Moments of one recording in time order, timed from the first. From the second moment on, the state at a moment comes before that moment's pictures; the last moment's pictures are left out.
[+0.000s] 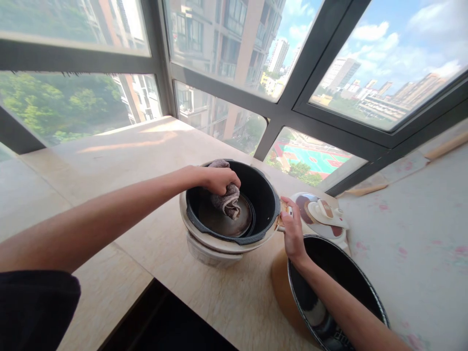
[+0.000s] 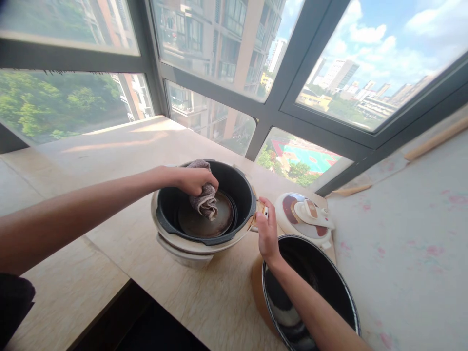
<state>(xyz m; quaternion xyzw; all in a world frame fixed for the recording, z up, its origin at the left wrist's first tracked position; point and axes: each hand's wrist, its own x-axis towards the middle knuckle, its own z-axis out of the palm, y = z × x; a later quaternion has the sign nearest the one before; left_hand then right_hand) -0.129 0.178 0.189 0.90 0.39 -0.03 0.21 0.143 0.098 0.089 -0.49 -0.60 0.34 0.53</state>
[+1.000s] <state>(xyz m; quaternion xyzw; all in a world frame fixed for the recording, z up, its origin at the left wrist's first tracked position) -0.116 0.161 0.172 0.79 0.60 -0.06 0.02 0.144 0.096 0.087 -0.50 -0.60 0.34 0.52</state>
